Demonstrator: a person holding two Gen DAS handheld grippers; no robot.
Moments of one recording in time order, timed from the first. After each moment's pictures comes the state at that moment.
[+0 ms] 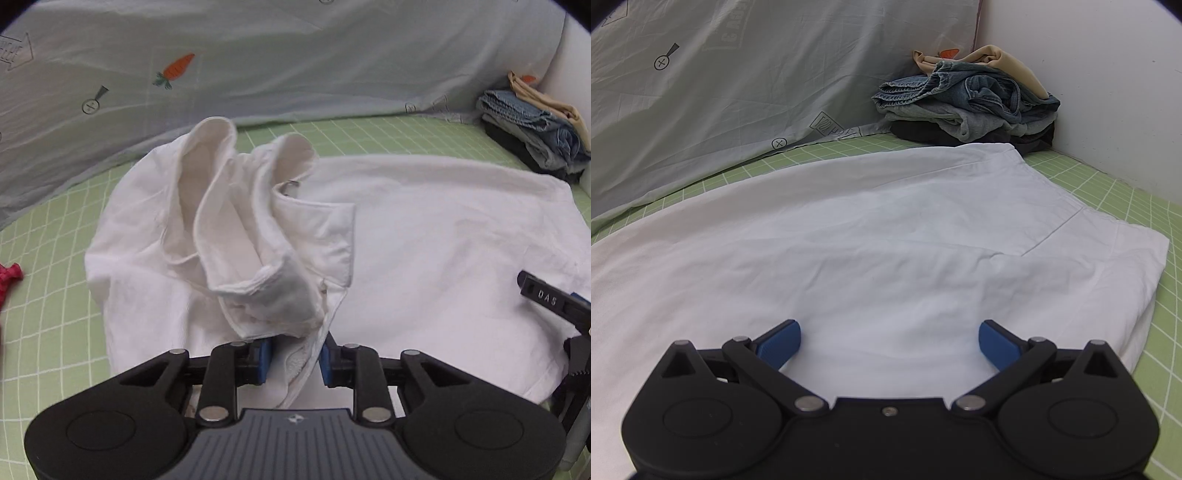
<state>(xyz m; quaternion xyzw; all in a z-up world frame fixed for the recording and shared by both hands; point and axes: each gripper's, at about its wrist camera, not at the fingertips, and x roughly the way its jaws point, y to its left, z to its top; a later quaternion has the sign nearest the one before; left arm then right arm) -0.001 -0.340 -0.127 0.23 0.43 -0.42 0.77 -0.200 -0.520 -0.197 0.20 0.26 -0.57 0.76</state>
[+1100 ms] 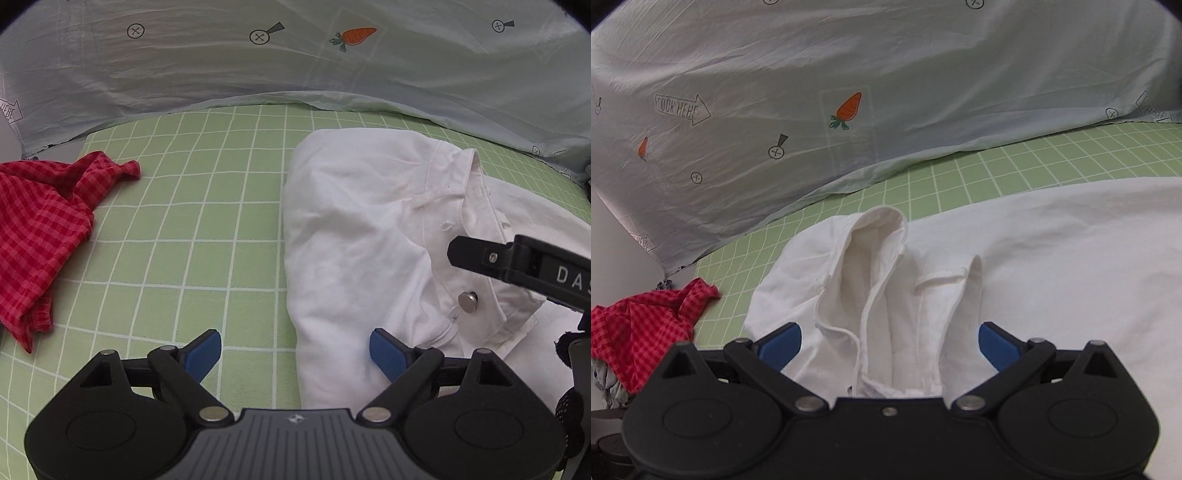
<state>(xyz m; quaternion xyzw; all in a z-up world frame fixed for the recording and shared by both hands) 0.079 -0.251 -0.129 0.13 0.48 -0.26 0.83 -0.014 -0.425 -0.140 0.27 0.33 -0.18 0.89</state>
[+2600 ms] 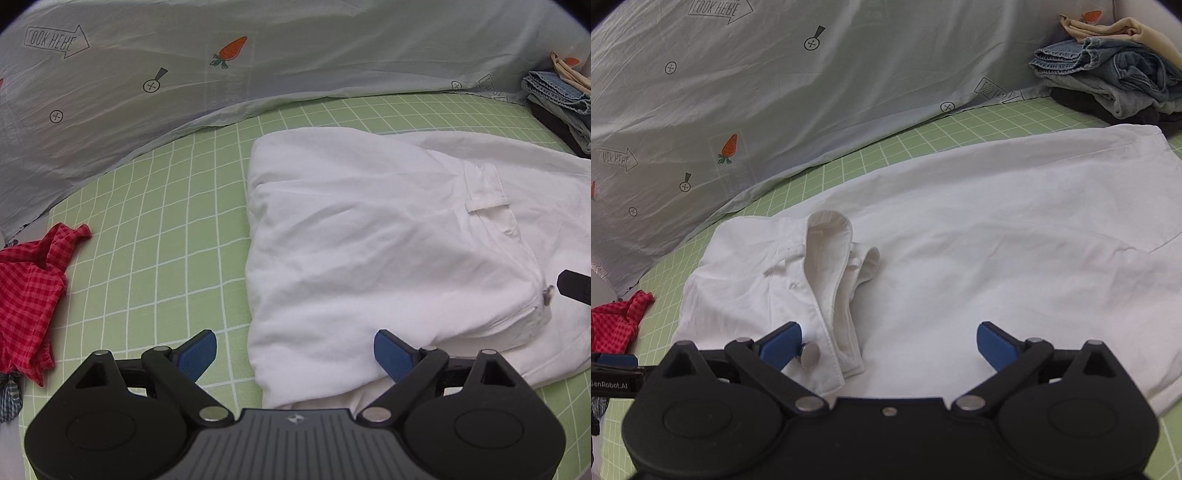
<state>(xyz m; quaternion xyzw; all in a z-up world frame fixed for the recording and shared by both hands) -0.016 -0.324 -0.105 0.26 0.43 -0.31 0.81 -0.209 -0.497 -0.125 0.28 0.31 -0.29 0.86</state>
